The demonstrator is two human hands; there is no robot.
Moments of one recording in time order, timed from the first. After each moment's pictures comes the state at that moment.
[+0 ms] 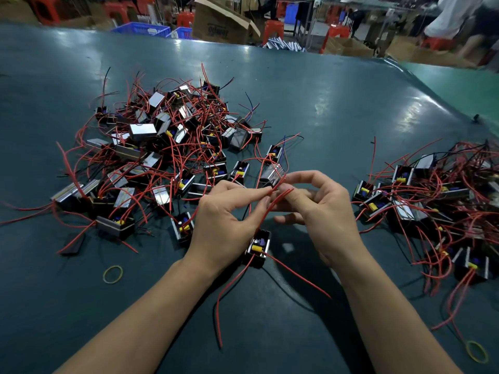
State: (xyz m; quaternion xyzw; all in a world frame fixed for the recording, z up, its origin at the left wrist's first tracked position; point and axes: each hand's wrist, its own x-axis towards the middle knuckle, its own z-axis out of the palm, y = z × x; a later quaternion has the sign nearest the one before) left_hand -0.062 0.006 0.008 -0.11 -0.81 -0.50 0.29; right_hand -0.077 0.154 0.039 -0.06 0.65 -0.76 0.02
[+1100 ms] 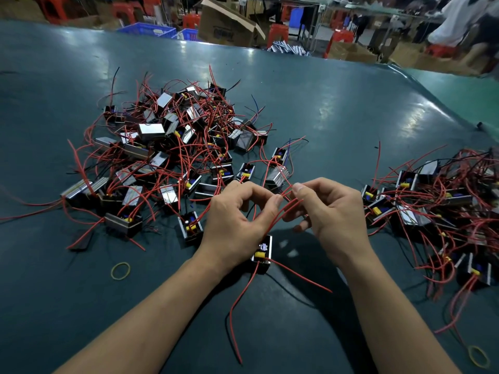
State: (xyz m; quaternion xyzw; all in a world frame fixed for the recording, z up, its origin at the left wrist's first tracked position) left_hand -0.064 0.011 0.006 -0.09 -0.79 -0.54 0.27; right_hand -0.075 0.158 0.038 -0.07 0.72 -0.68 -0.07
